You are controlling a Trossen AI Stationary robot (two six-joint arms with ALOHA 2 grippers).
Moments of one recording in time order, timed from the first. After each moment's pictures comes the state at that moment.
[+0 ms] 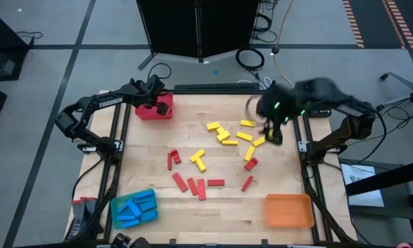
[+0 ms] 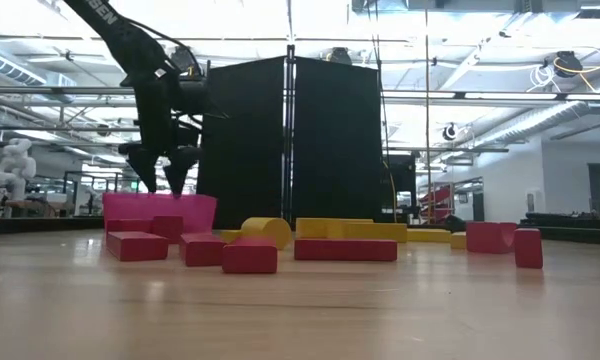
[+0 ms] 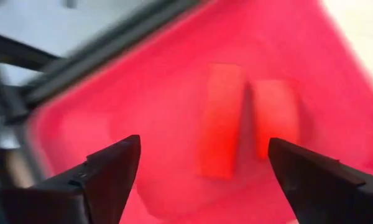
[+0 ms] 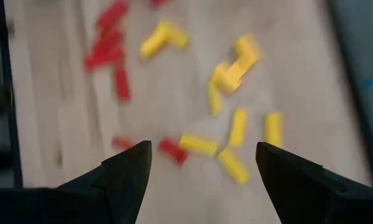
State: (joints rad) left arm 0.82 1.48 0.92 -0.66 -0.21 -0.18; right arm -0.06 1.46 1.94 -1.57 0.01 0.16
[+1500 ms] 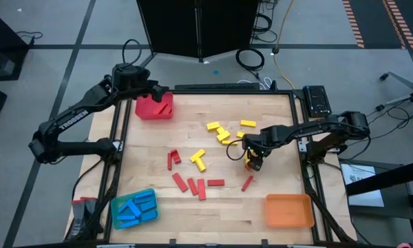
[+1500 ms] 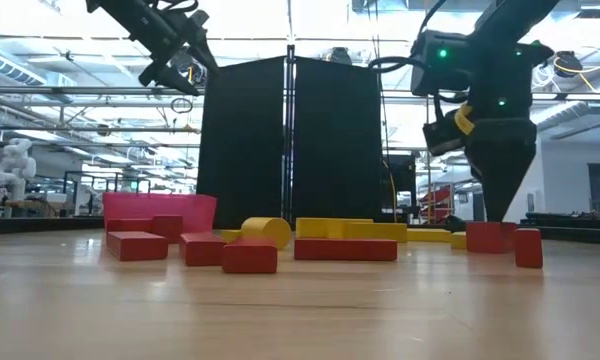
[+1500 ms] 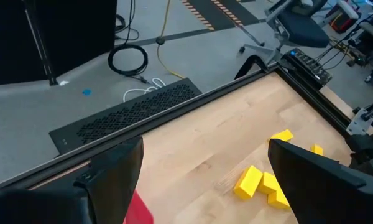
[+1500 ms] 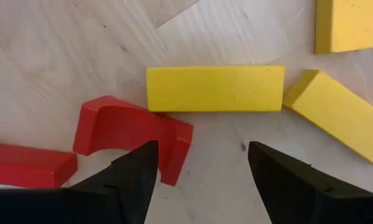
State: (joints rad) left arm 0.74 1.04 1.05 -0.52 0.07 -0.33; right arm -0.04 1.46 0.78 -0.73 -0.02 0.51
